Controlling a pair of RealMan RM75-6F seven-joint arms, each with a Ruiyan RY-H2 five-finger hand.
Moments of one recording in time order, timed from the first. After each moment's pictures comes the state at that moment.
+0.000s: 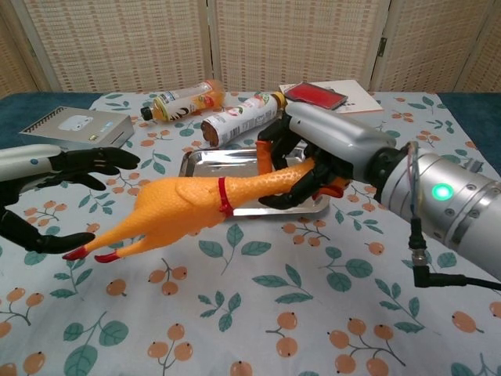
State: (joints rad) left arm -0.49 -1.24 -0.02 -1.87 1.43 0.99 -0.11; right arm 0.65 -1.72 0.19 -1.62 -1.31 1.07 -0.25
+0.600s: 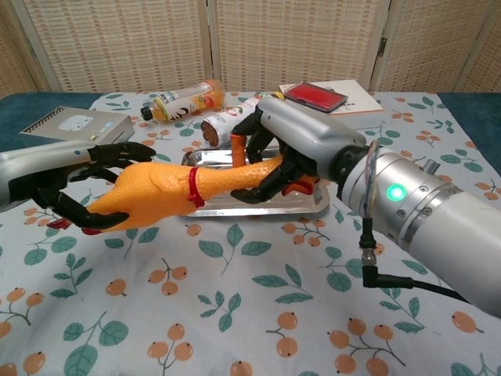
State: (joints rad) left arm -0.55 -1.36 -0.12 -1.78 1.20 0.93 -0.07; right arm 0.69 -1.82 0.23 -1.61 -1.24 1.11 -0.36
